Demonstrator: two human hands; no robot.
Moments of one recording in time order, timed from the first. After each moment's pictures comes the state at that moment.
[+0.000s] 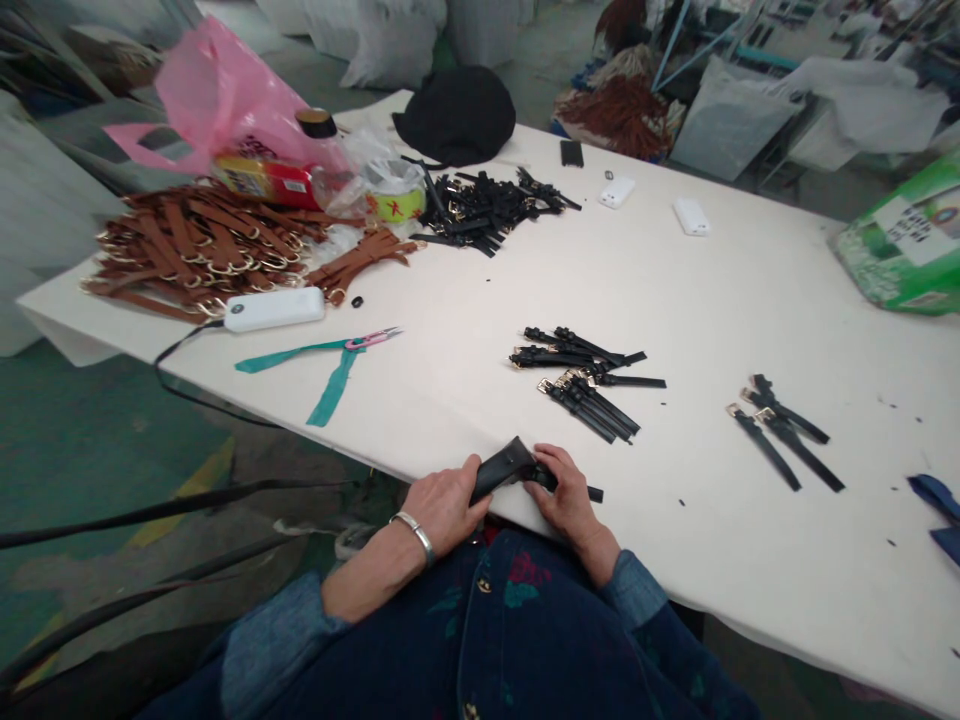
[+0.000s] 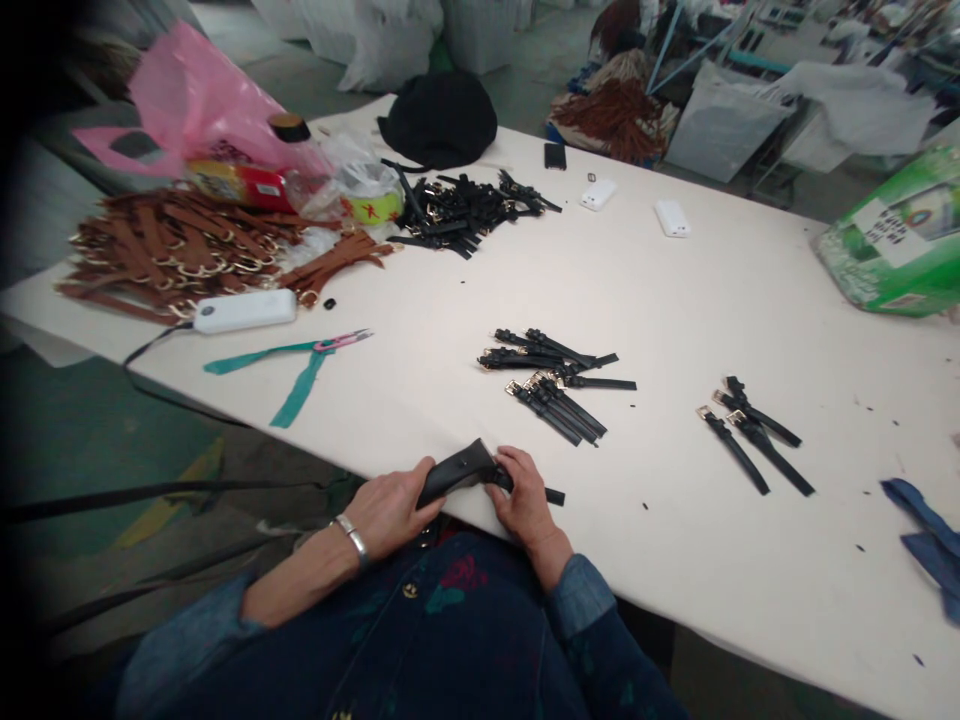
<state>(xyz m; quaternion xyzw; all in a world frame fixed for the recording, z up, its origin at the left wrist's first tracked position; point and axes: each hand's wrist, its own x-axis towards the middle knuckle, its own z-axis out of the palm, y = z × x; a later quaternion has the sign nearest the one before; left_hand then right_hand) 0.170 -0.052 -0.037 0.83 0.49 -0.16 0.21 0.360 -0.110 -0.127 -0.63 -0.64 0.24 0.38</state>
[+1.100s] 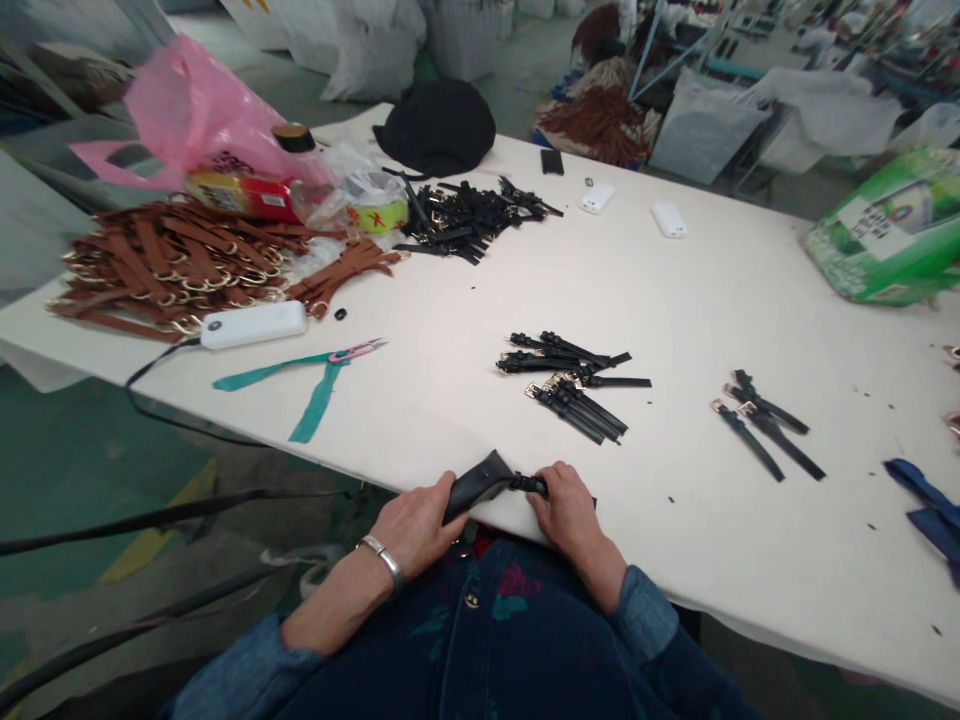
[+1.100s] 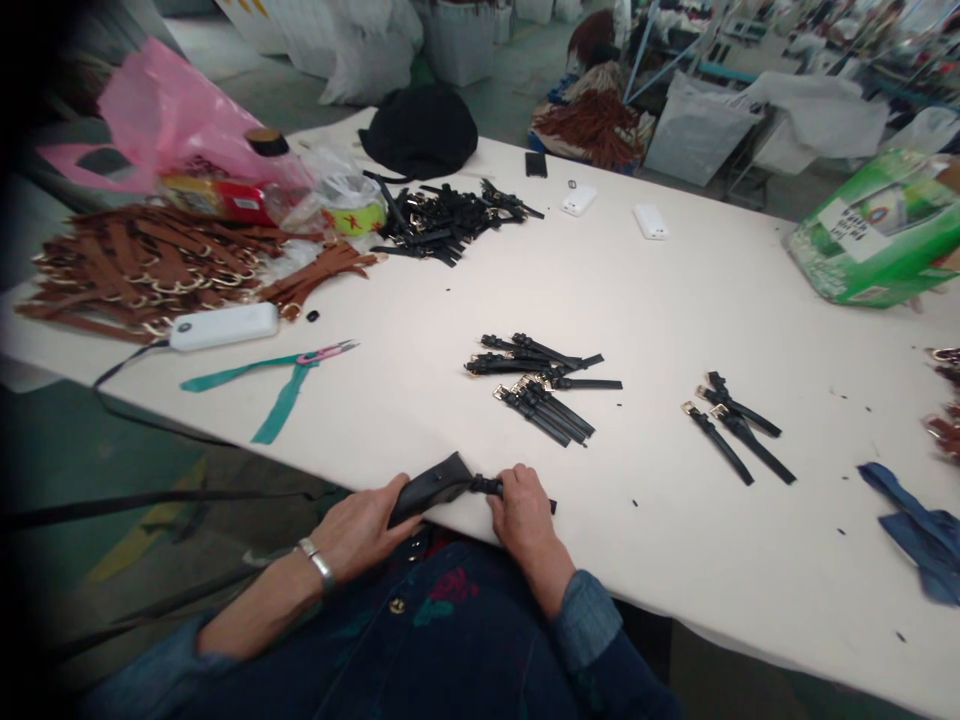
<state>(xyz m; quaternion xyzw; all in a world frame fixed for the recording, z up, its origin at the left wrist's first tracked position) 0.155 -0.053 -0.032 0.81 0.50 -0.19 0.24 0.363 -0.124 -0.105 -0.71 -0.66 0.16 0.20</state>
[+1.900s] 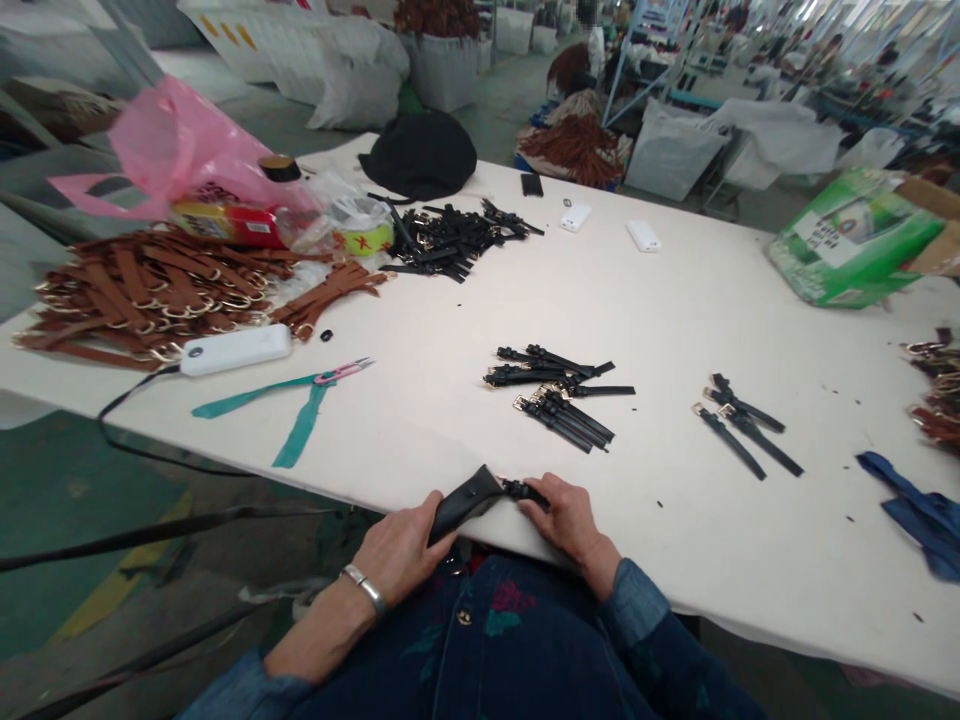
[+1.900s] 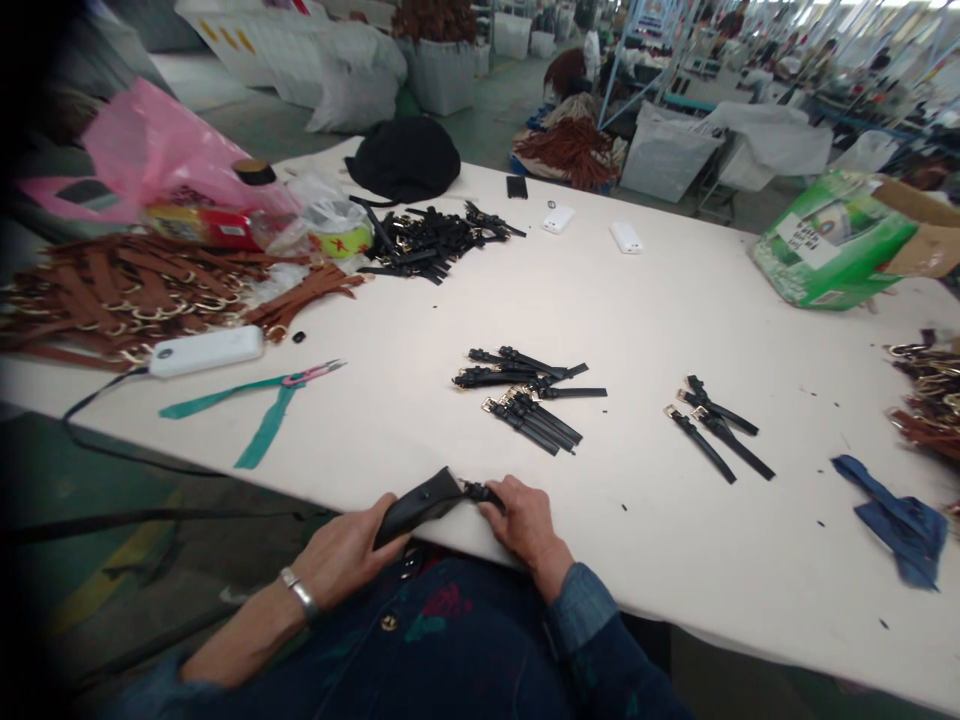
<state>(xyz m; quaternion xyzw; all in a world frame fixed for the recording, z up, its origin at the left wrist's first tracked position) 0.148 -0.055 -0.037 0.81 0.50 -0.17 0.25 0.386 -0.121 -0.111 -0.67 -0.70 0.13 0.20</state>
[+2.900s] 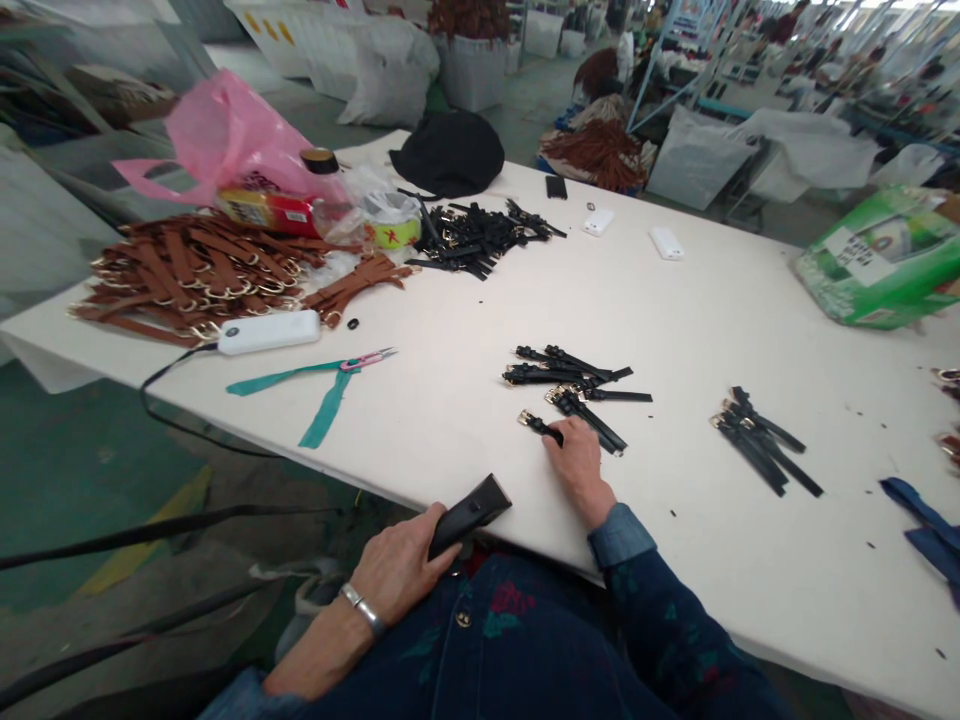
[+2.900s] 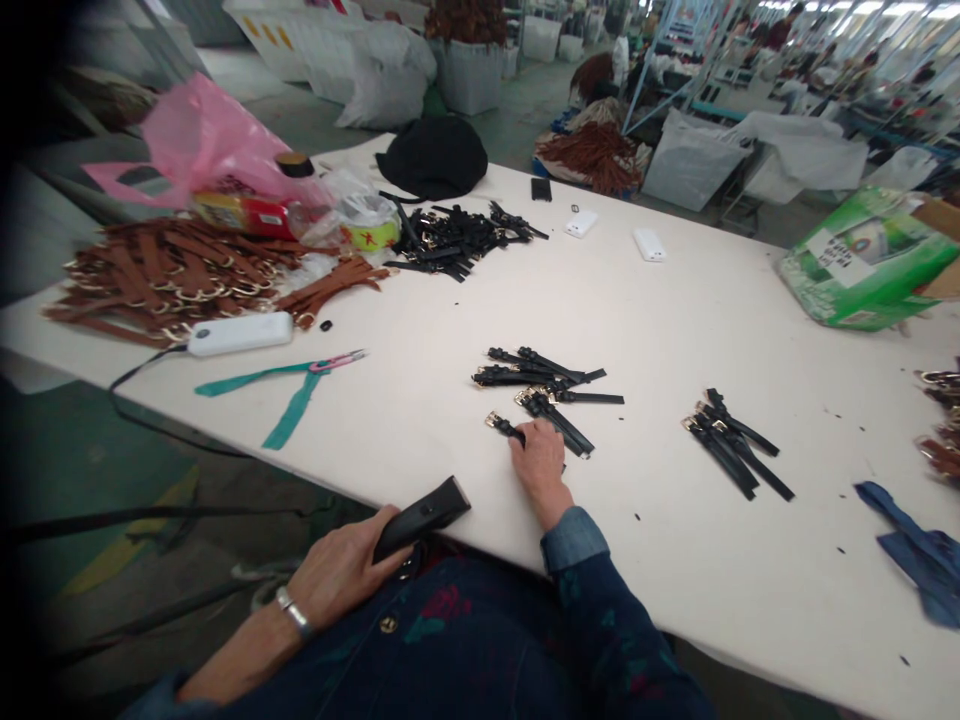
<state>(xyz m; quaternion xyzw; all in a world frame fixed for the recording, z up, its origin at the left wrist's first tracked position) 0.123 -0.079 -0.045 0.81 0.52 -0.13 0.25 0.396 -0.049 -0.117 -0.76 -0.61 0.05 0.20</state>
